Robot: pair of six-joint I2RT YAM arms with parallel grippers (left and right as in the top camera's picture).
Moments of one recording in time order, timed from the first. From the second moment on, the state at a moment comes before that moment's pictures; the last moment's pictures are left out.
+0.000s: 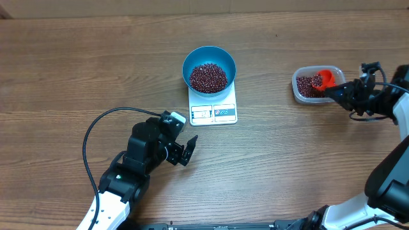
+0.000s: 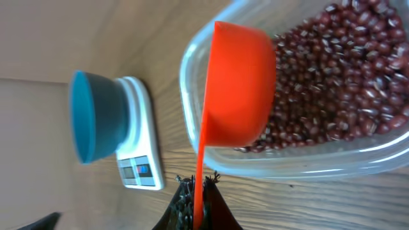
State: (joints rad) left arm -0.40 0.95 0.50 -0.19 0.15 0.08; right arm -0.53 1.80 1.27 -0.82 -0.90 -0.07
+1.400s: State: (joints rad) left arm -0.40 0.95 0.50 -0.19 0.15 0.08; right arm 0.15 1.75 1.29 -0.42 -0.99 0.25
